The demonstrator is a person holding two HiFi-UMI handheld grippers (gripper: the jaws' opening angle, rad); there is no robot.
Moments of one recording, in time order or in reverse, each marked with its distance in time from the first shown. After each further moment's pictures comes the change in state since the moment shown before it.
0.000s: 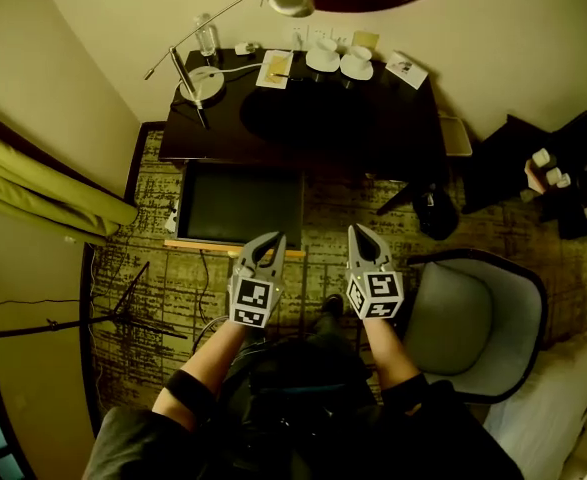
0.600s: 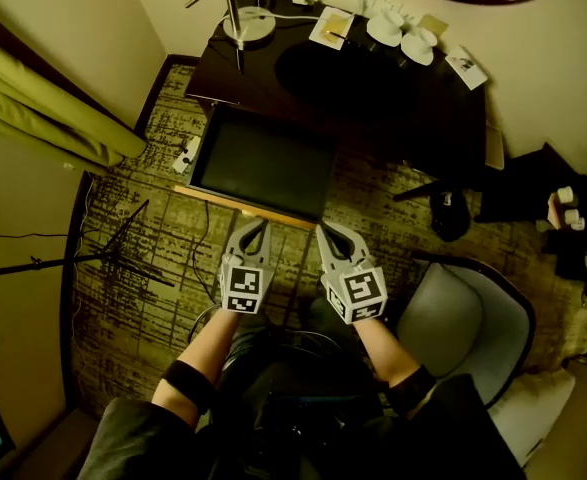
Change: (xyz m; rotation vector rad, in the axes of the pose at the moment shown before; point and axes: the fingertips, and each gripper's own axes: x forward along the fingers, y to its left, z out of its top) left arm -0.051 0.062 -0.125 -0.145 0.133 0.235; right arm 0.038 0.154 -0.051 -0.119 0.149 0.412
